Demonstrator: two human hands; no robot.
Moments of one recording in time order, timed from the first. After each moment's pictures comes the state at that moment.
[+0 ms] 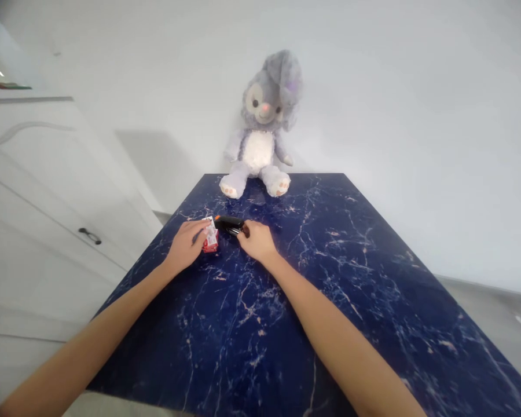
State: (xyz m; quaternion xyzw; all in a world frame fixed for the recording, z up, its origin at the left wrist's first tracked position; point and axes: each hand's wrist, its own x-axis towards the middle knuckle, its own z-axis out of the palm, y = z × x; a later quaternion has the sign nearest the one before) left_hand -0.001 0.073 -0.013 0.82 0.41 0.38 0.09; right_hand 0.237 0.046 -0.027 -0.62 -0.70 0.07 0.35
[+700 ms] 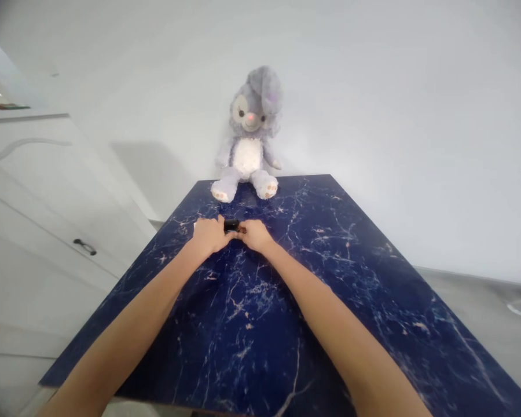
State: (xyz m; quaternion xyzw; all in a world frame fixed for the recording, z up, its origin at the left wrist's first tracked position) left_hand 0.107 0.064 0.042 0.82 0.56 -0.05 -0.10; right_hand 0.278 0.061 -0.018 -0.57 -0.76 0.11 0.29
